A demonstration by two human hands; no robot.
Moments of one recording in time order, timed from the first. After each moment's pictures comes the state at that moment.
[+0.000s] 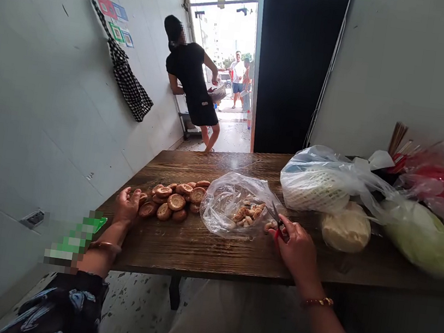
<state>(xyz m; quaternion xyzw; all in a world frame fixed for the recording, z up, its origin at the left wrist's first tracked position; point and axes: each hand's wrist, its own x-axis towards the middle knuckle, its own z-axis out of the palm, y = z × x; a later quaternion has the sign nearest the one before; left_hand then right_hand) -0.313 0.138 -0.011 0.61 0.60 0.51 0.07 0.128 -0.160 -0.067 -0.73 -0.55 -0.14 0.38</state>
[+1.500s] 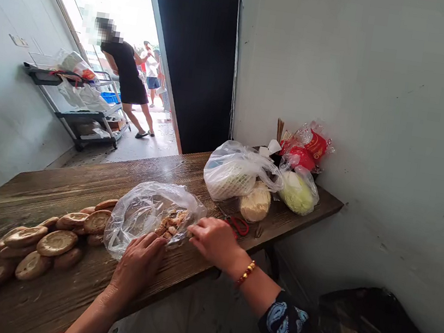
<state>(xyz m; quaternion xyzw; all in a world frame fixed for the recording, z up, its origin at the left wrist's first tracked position) -0.085 -0.029 -0.033 0.94 0.16 0.28 -0.11 0.114 -0.176 0.004 -0.71 -0.68 -0.07 0.20</state>
